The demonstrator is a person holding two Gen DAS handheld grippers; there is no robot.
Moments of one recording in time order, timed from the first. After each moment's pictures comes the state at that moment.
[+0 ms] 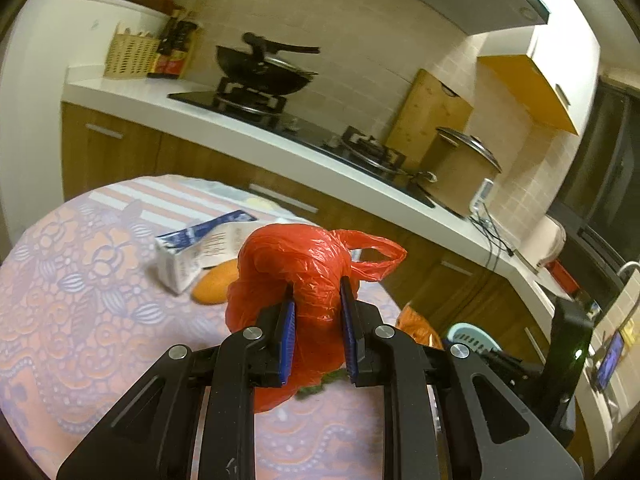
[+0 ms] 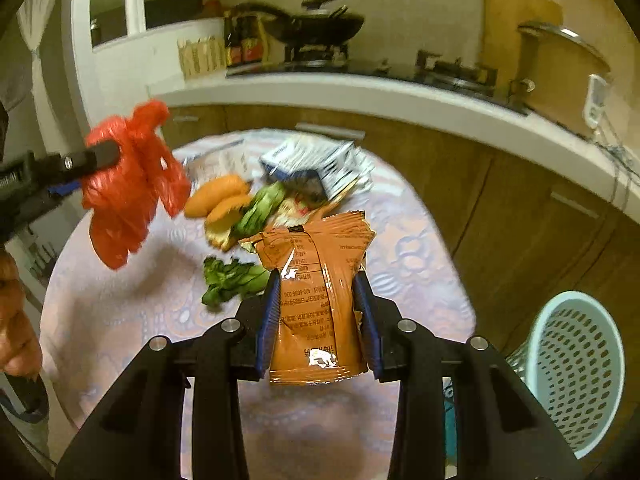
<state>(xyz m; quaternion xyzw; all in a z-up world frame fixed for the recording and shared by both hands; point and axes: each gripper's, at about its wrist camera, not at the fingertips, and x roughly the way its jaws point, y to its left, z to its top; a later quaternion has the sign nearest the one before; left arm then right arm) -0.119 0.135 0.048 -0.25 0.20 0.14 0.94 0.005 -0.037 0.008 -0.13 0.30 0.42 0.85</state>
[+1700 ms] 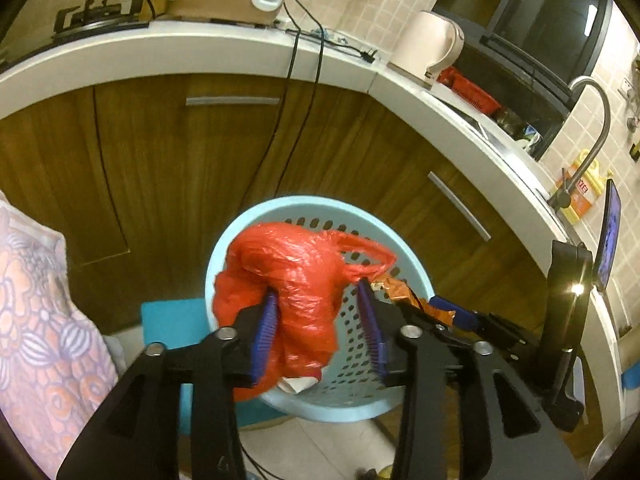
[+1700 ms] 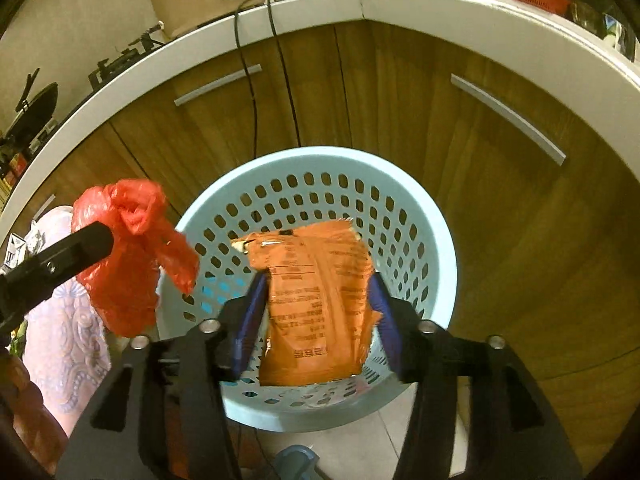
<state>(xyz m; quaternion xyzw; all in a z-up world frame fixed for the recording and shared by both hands) 0.171 -0.159 -0.041 -0.13 0.40 -0.15 0.89 0.173 -0.354 -0.078 0.07 0.44 0.09 0.89</state>
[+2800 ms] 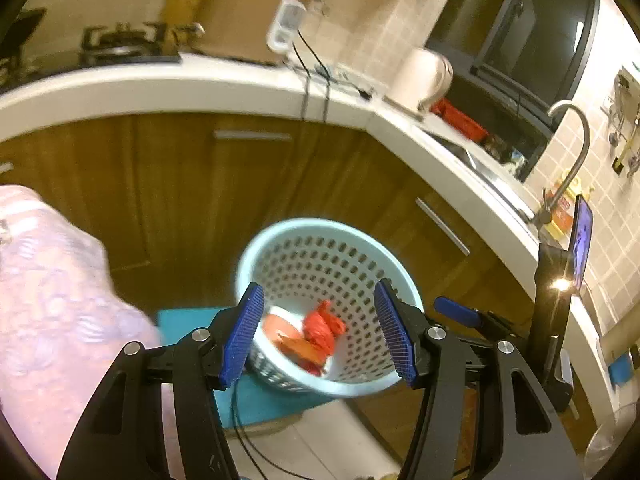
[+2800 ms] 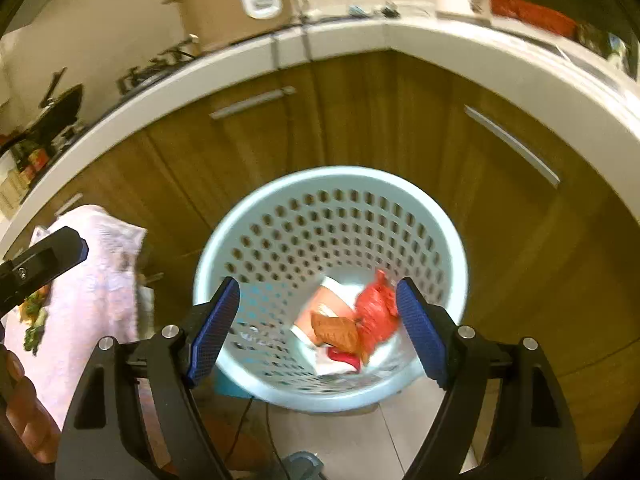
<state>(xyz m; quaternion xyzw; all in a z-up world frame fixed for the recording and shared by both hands) 0.112 -0.119 0.000 -0.14 0.35 -0.14 0.92 0.141 -0.335 -0.044 0.06 0.40 0.13 0.91</state>
